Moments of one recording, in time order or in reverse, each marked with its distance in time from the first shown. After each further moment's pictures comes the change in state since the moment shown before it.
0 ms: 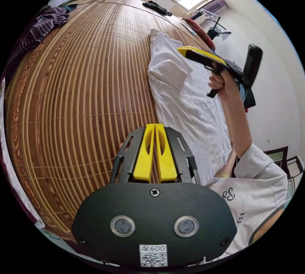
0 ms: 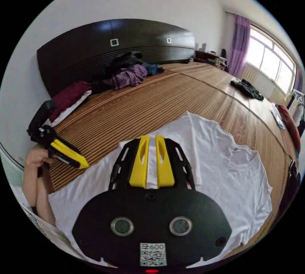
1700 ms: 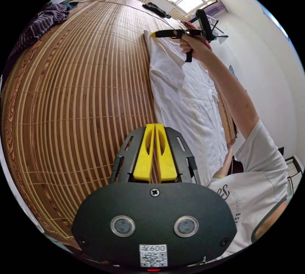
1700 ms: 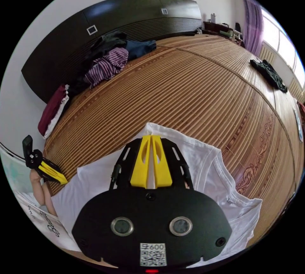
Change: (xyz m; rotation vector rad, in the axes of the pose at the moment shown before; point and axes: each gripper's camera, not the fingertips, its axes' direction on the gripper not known) left arm 0.055 -0.054 -0.081 0.018 0.052 -0.002; right arm 0.113 -0.225 -0.009 -0.224 -0.156 -0.035
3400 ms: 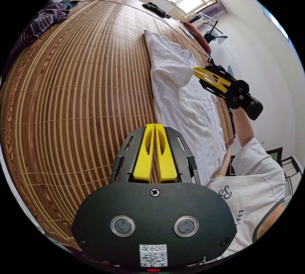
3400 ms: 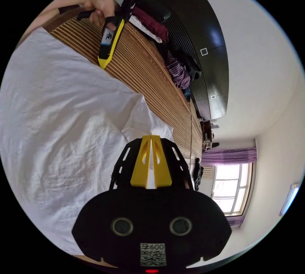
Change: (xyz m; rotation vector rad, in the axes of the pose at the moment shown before) left arm -0.048 0.020 0.039 0.004 0.012 0.006; right arm -0.121 0.568 0.156 0.143 0.679 -1.088
